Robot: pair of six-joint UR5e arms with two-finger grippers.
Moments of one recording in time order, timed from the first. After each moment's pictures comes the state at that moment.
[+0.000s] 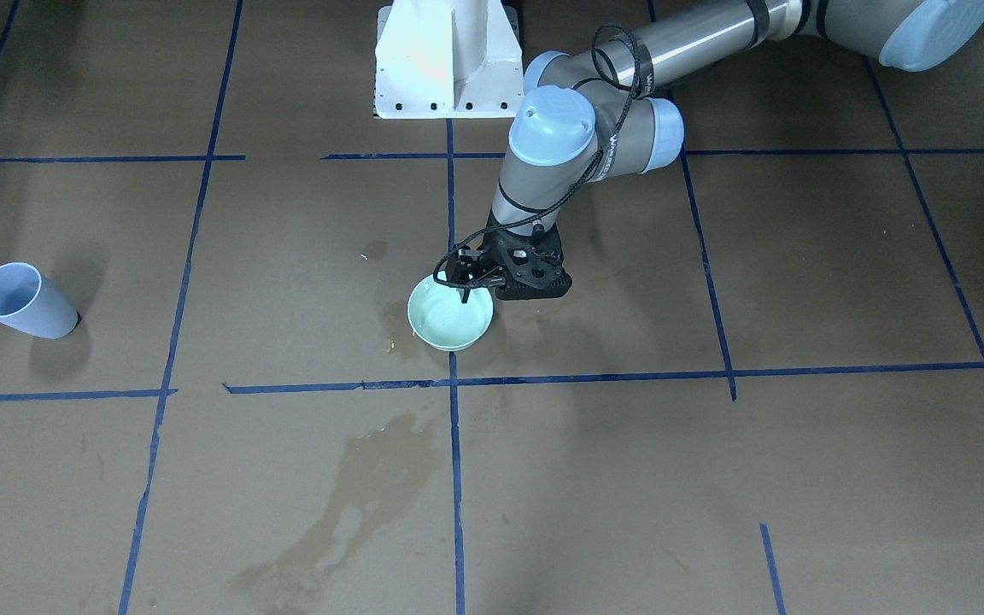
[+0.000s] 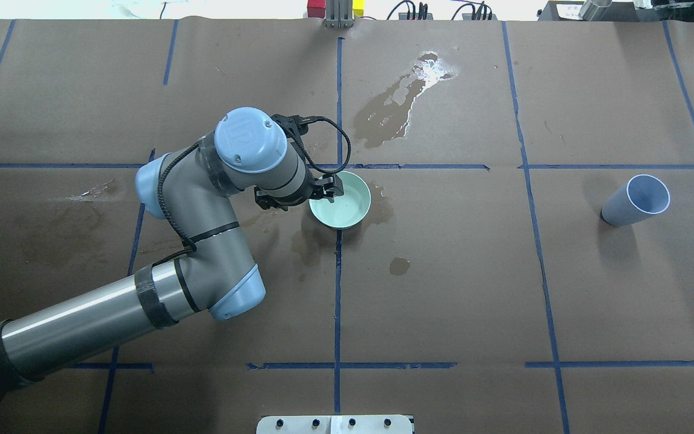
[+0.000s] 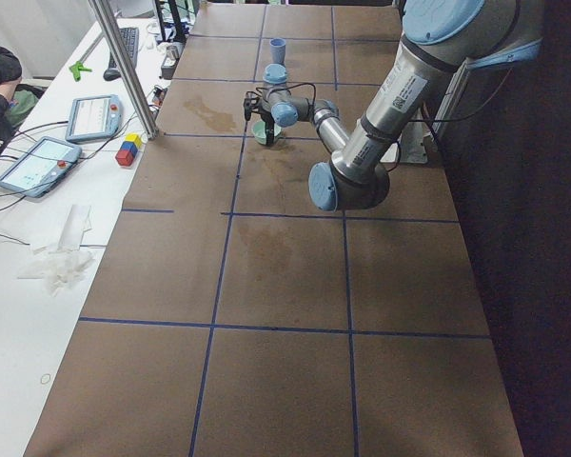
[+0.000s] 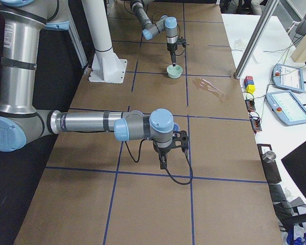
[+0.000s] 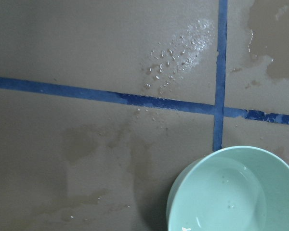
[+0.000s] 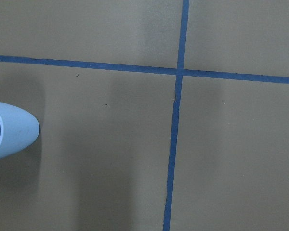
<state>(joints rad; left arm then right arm) -0.56 -2.35 -1.42 -1.87 -1.86 -1.38 1.53 -1.75 1.80 -1.49 2.36 0.05</state>
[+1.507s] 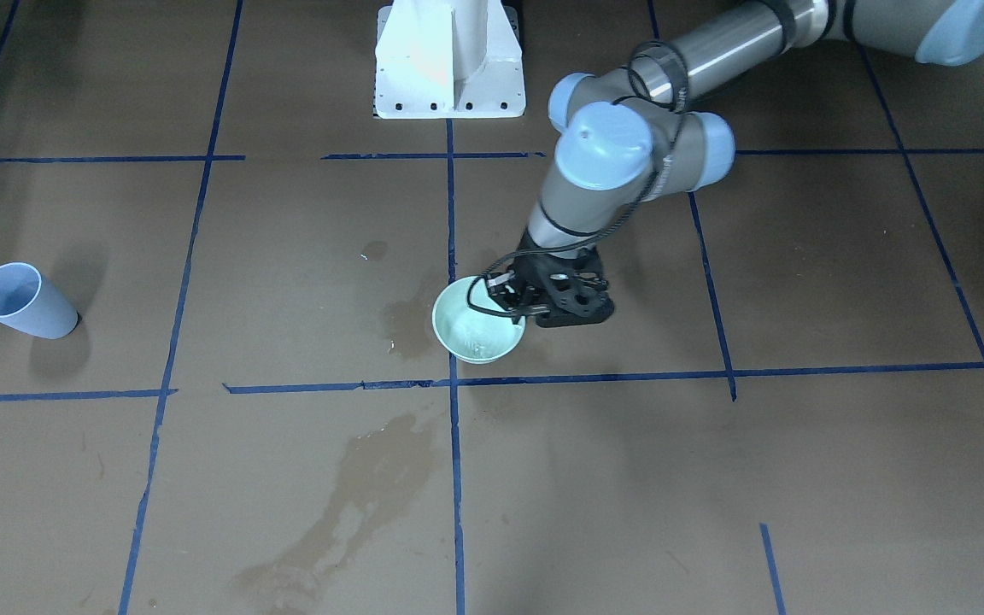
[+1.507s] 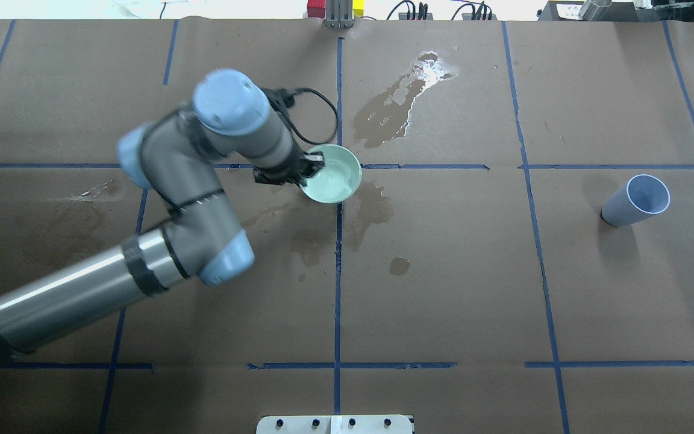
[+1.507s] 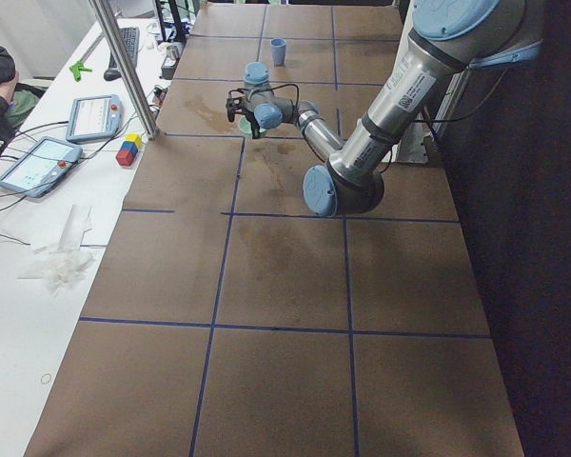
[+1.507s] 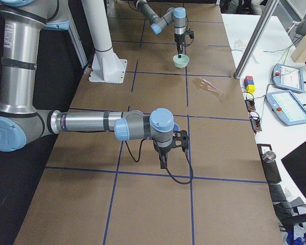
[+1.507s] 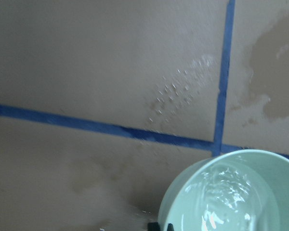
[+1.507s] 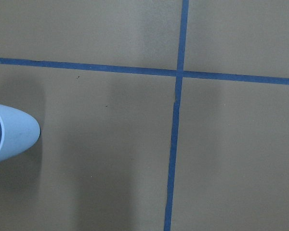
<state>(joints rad) -0.73 -2.26 -1.49 -1.90 -2.07 -1.28 1.52 -1.75 1.80 -1.48 2.36 0.06</state>
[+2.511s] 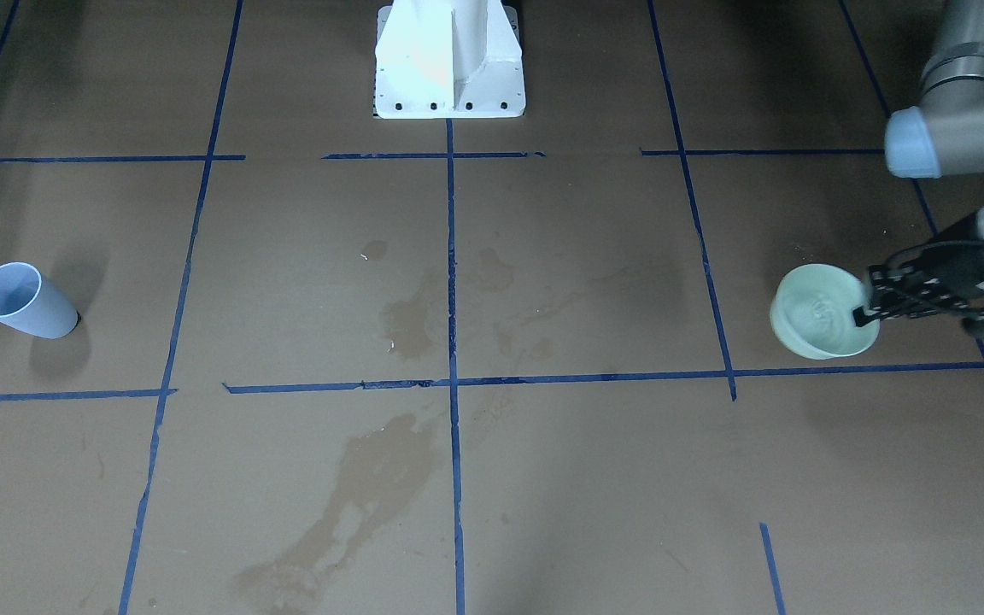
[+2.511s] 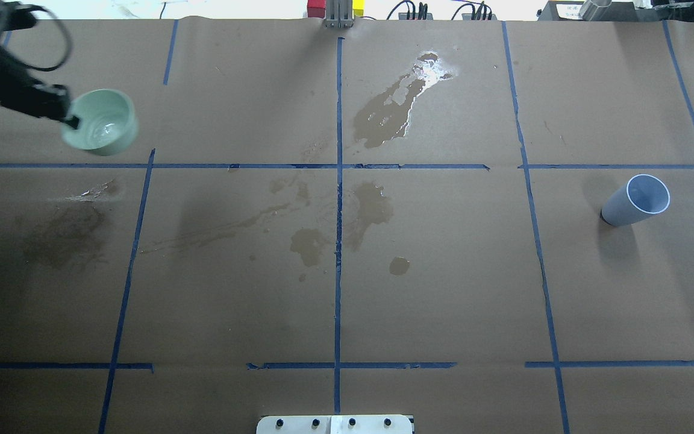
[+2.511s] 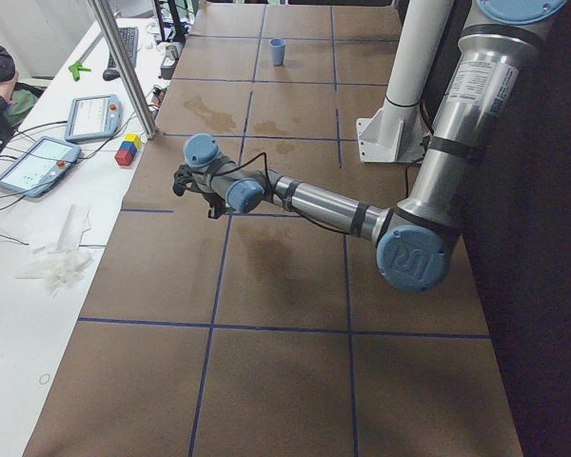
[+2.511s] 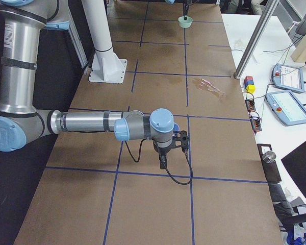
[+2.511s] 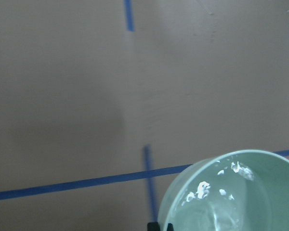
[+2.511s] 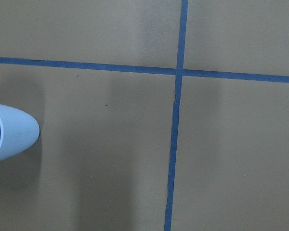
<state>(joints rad) -1.24 -1.79 -1.56 -1.91 -2.47 -0.47 1.52 -1.75 1.80 -1.48 2.36 0.06</state>
